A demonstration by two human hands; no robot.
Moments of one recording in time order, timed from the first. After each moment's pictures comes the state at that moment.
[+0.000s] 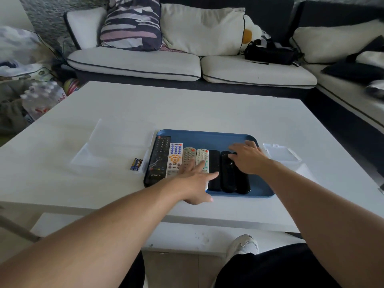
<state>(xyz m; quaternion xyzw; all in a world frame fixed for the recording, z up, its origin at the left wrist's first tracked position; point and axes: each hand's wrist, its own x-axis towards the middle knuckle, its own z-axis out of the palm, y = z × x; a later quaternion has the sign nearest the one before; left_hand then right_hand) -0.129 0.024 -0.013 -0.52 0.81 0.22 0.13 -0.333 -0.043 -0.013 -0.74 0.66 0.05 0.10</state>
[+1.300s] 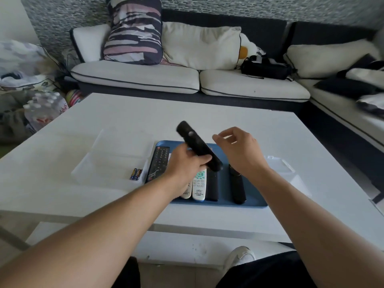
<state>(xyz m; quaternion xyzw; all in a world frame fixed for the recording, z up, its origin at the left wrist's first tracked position) -0.131 0.018 0.032 -0.49 0.41 0.57 -0.52 -0.278 0.012 0.077 -0.62 0.65 -0.37 0.25</state>
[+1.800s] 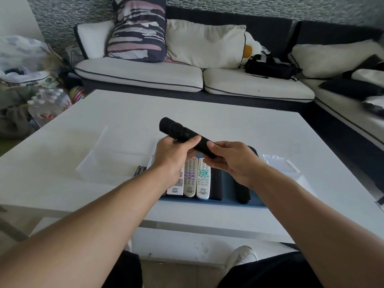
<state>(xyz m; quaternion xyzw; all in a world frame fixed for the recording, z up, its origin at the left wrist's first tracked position) -0.102 0.007 0.042 -0.48 0.33 0.55 -0.60 -0.260 0.013 0.064 -0.45 0.50 -0.40 0.62</state>
